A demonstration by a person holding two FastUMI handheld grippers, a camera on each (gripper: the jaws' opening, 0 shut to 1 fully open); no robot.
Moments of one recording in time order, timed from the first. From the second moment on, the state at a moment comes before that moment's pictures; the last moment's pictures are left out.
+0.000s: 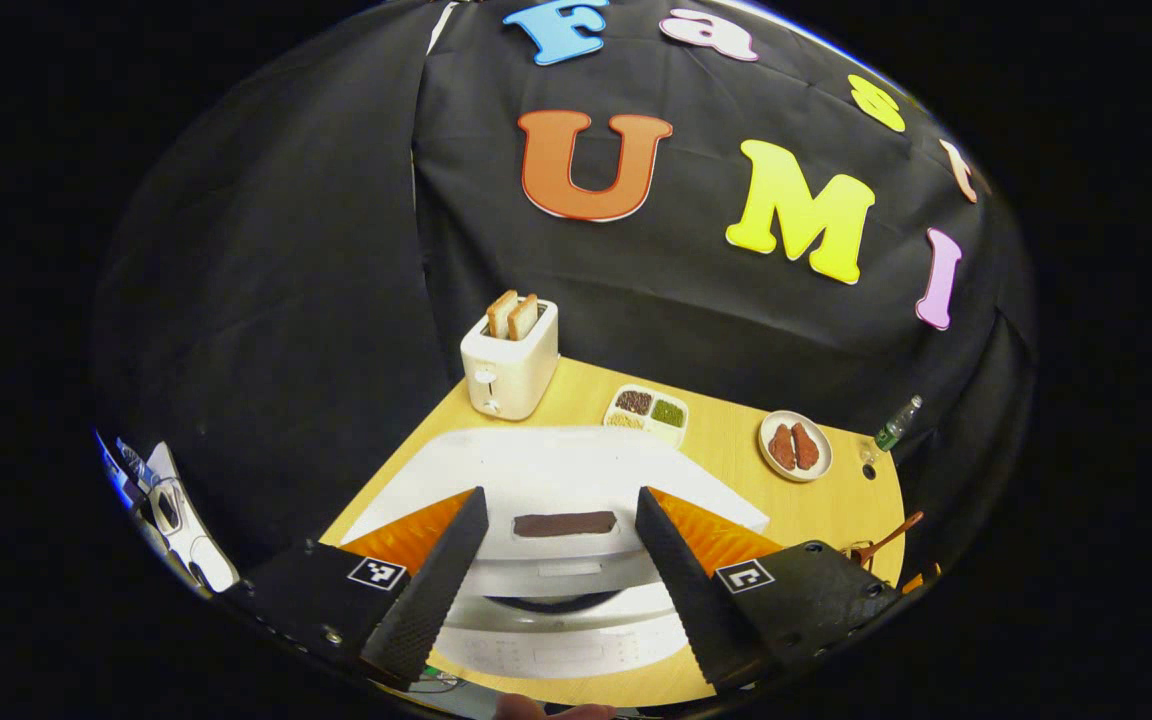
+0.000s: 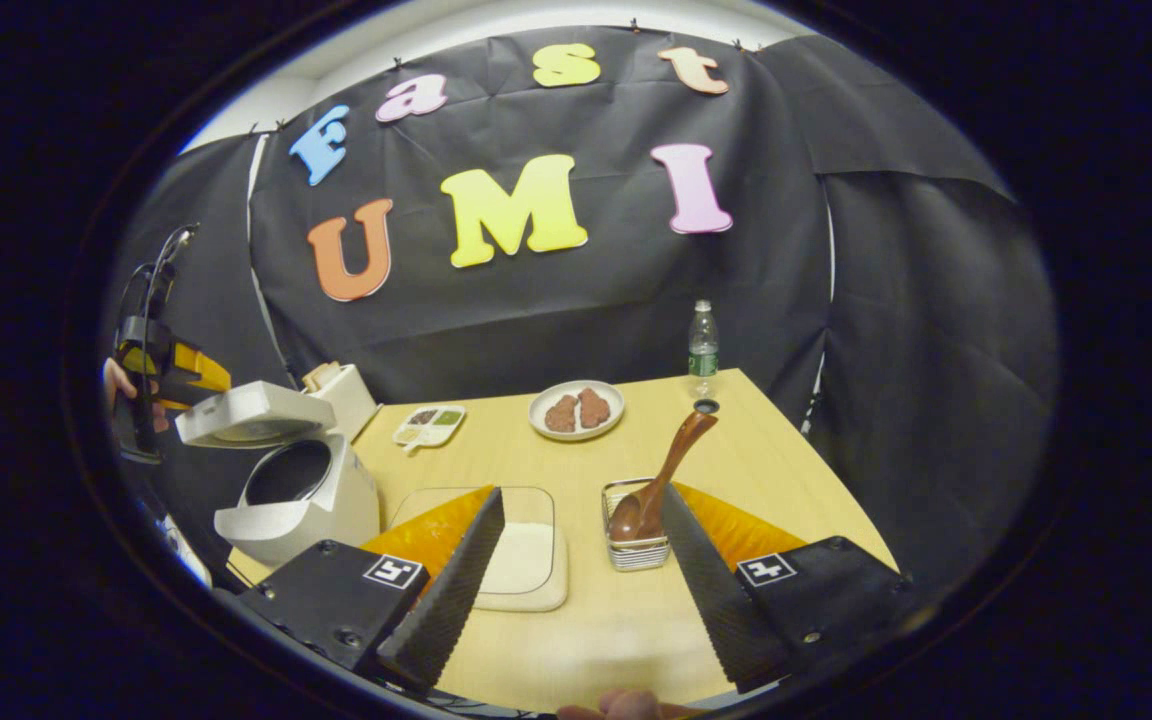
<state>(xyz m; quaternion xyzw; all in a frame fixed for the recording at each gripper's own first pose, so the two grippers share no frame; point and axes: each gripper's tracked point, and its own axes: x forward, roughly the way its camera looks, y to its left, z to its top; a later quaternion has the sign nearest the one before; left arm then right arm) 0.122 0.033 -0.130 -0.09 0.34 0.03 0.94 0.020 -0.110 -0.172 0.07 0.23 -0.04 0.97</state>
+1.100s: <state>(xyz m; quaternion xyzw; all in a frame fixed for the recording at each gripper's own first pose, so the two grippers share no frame) 0.077 0.026 -0.222 -0.09 0.50 0.07 0.86 0.099 -0.102 -0.207 0.07 0.27 0.08 0.96</state>
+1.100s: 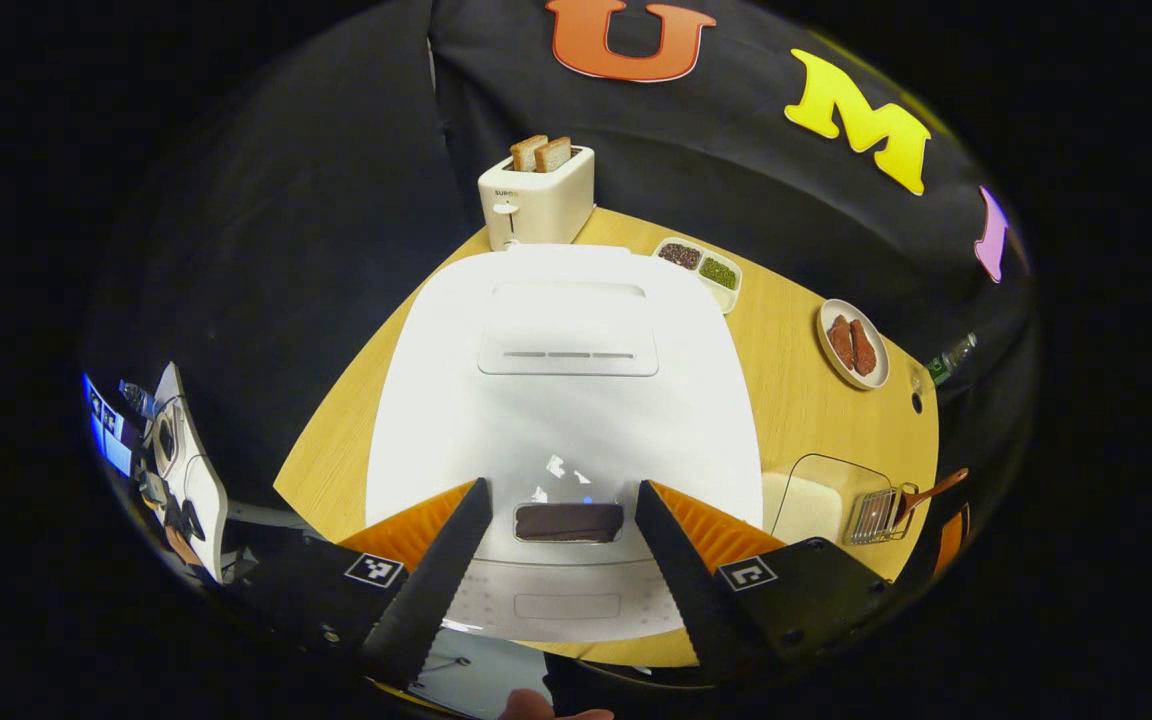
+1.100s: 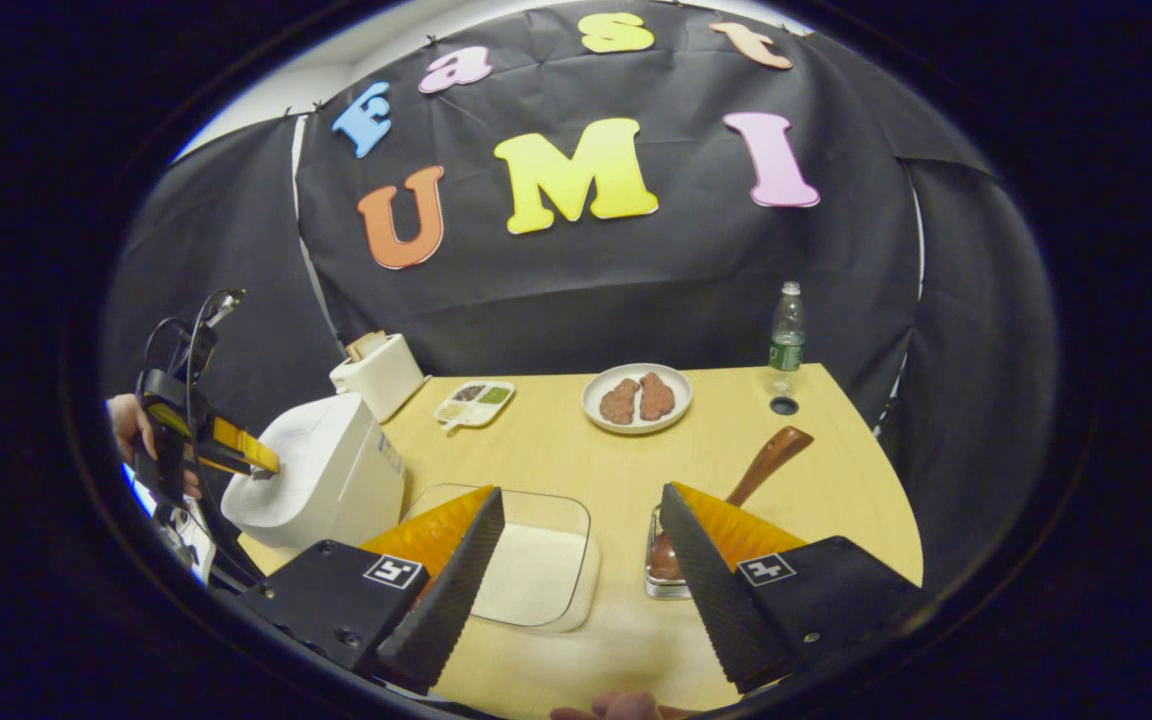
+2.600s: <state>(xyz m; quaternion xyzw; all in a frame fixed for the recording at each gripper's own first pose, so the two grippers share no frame) -0.121 -0.058 0.003 -0.06 0.01 -0.10 0.99 -0.140 -0.079 -0.032 0.00 0.01 0.00 1.00</state>
